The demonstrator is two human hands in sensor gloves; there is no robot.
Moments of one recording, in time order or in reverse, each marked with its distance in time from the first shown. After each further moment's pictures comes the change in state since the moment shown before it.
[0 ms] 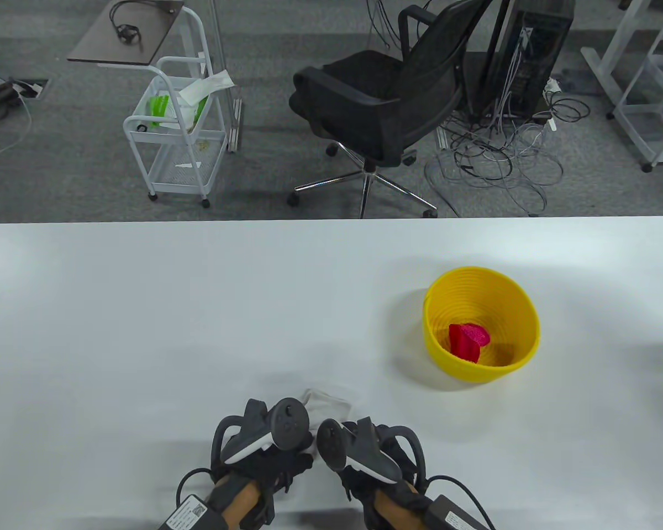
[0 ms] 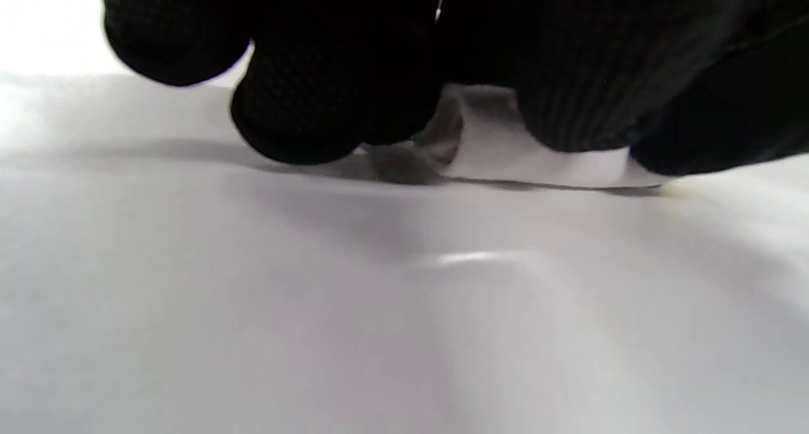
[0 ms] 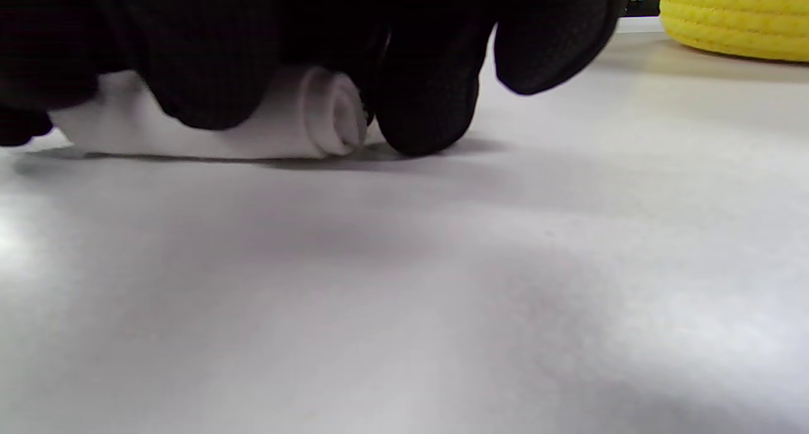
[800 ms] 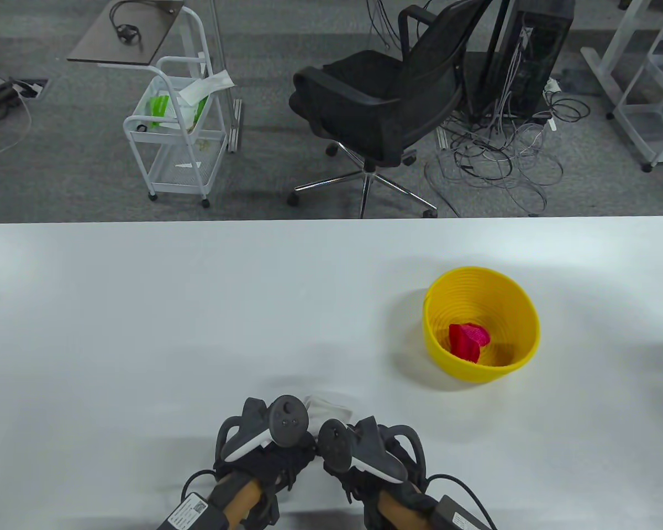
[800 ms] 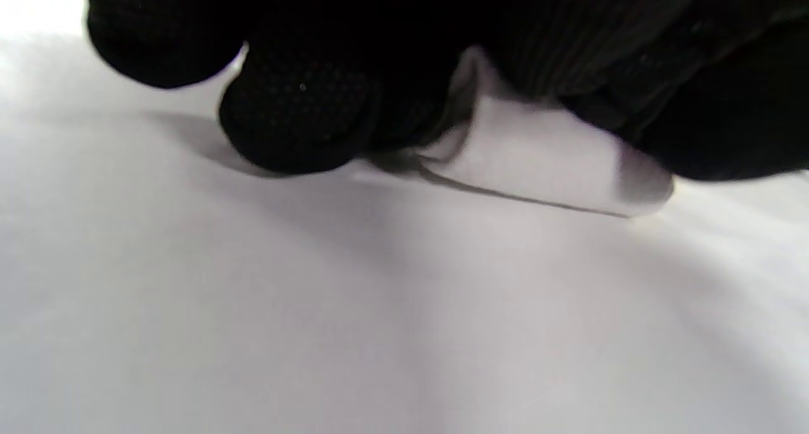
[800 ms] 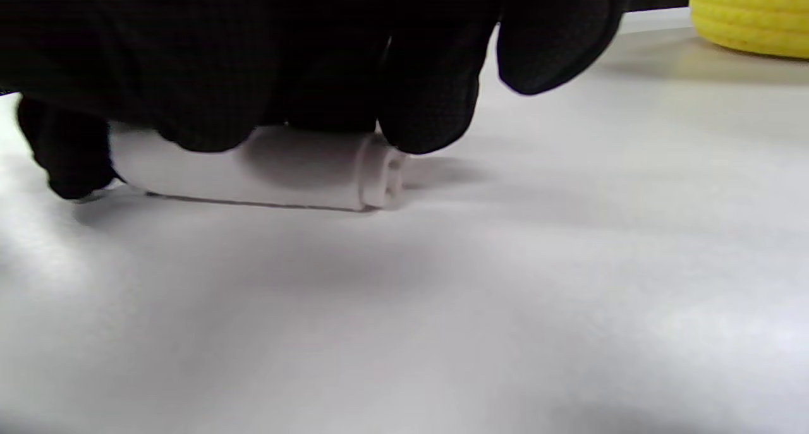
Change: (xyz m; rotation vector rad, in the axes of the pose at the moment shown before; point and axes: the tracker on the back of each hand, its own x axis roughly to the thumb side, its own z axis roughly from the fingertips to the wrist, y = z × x) left_hand -0.005 0.001 -0.001 -0.022 -0.009 0.116; right_hand 0.000 -0.008 0.004 0.012 -0.051 -0.042
